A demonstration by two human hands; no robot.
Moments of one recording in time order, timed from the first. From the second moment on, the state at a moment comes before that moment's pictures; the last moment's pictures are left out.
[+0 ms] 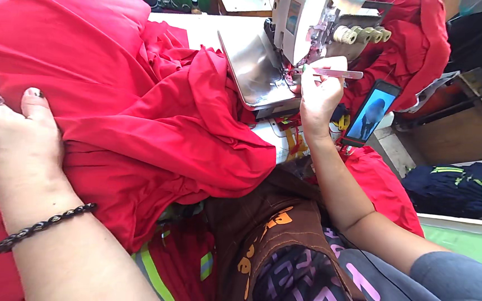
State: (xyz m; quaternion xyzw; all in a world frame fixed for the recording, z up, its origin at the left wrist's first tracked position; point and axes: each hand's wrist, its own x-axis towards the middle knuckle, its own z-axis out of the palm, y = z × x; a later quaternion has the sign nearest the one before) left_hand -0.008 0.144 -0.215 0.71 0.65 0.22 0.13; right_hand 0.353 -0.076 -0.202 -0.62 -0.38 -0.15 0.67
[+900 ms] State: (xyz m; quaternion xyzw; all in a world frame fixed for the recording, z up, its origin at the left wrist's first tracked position) left_hand -0.008 0.146 -0.217 0.72 0.64 0.23 0.13; right_hand 0.355 -0.076 -0.206 -0.64 -0.38 -0.17 0.64
